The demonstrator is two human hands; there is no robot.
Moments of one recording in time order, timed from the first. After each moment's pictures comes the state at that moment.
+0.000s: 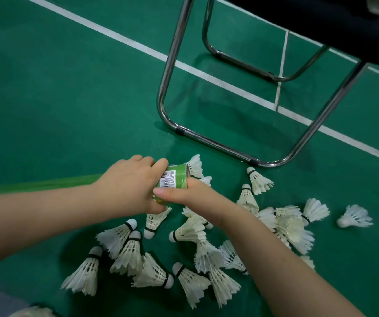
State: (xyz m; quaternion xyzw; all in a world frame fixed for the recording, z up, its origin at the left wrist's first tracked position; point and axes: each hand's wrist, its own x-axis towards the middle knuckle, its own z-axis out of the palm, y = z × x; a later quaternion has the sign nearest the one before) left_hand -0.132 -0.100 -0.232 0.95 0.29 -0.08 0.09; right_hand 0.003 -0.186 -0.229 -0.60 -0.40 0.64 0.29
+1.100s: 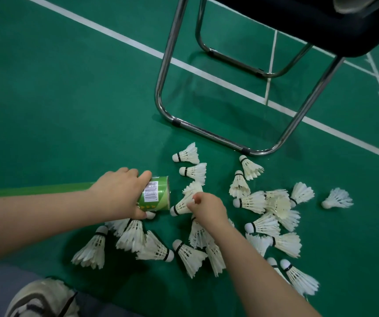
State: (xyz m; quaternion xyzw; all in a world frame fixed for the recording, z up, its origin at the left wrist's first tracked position) left_hand -0.172 -0.128 -0.252 0.94 0.29 -0.18 0.09; right_hand -0.005 -0.247 -0.292 -0.88 -0.35 0.32 0.06
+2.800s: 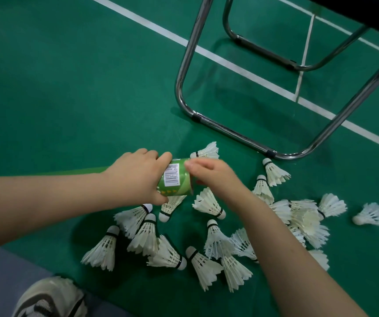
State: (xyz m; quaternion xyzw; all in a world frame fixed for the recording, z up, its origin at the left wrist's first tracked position) left_hand -0.160 -0.096 -0.253 0.94 0.30 -0.11 0.10; right_hand 0.001 -0.183 -0.246 -0.70 -0.40 0.51 0.31
